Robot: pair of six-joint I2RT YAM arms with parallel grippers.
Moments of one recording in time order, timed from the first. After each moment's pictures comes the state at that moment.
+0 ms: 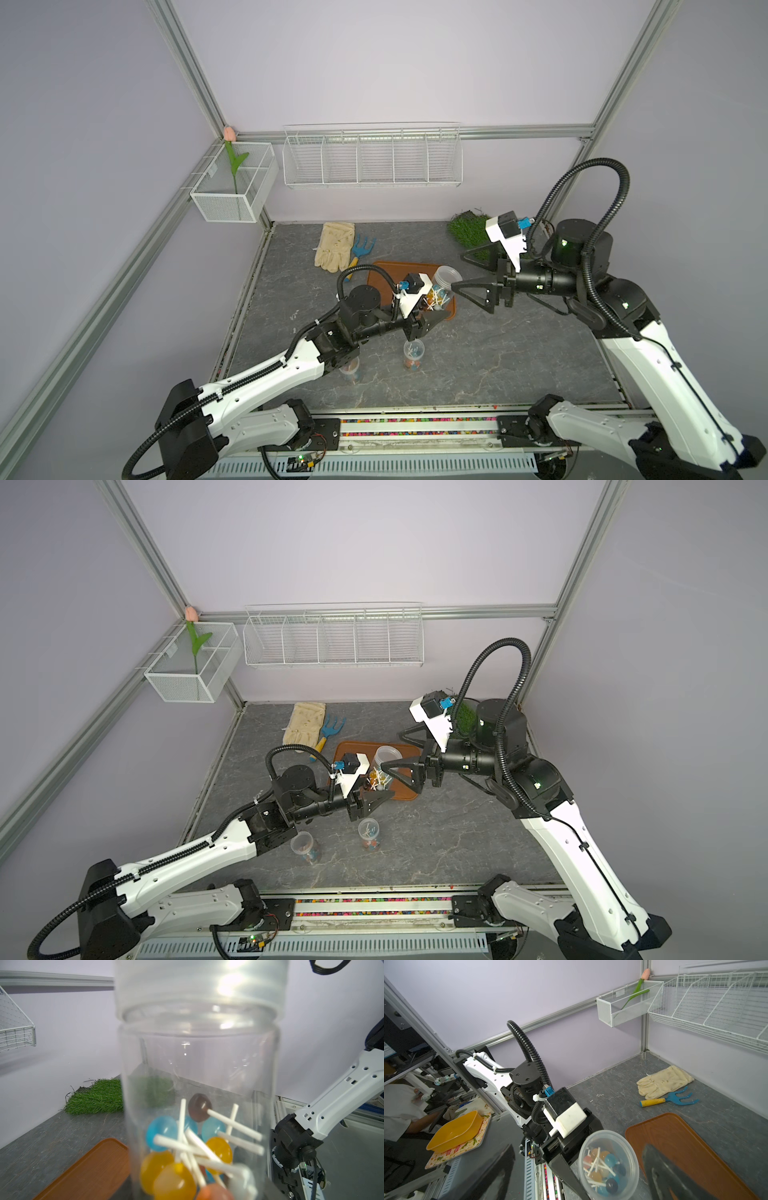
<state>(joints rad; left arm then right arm) -0.98 1.12 0.82 0.22 0.30 -0.02 0.55 1.08 1.50 -0.70 -0.73 0.11</state>
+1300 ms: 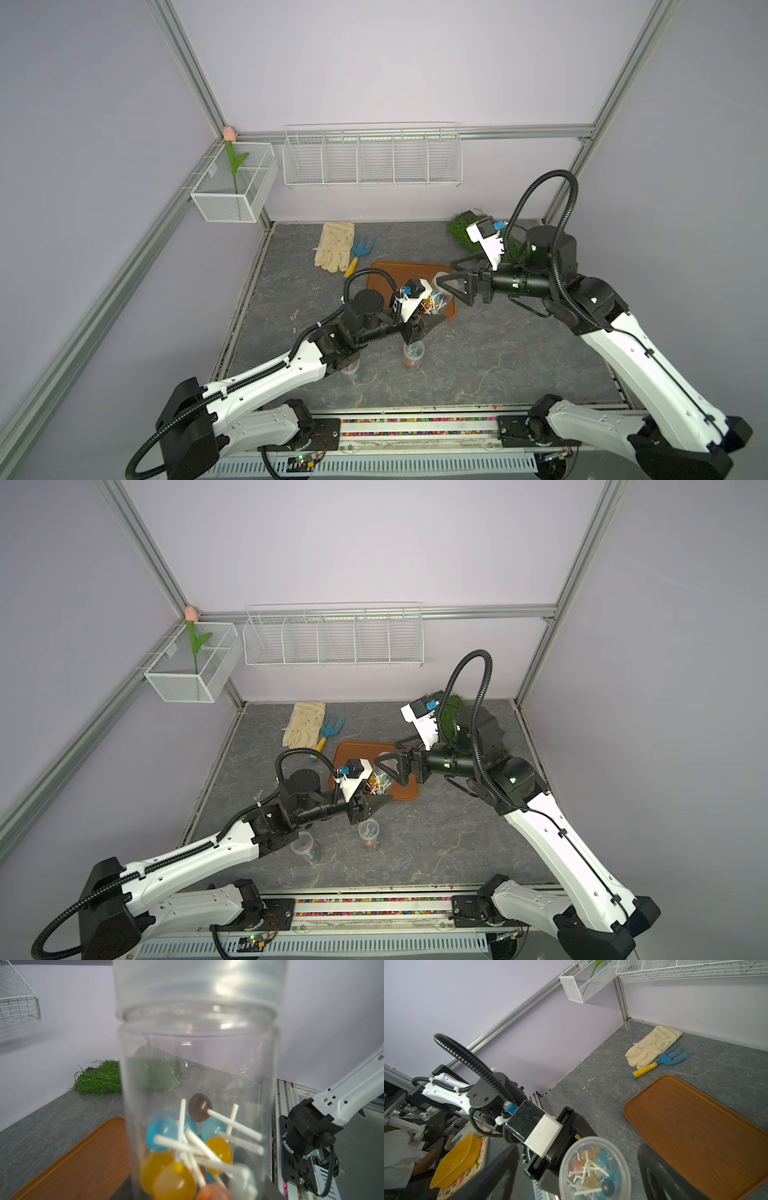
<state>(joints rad) -0.98 1.13 0.78 0.18 0.26 0.00 0.61 1.12 1.40 -0.65 -0.58 0.28</state>
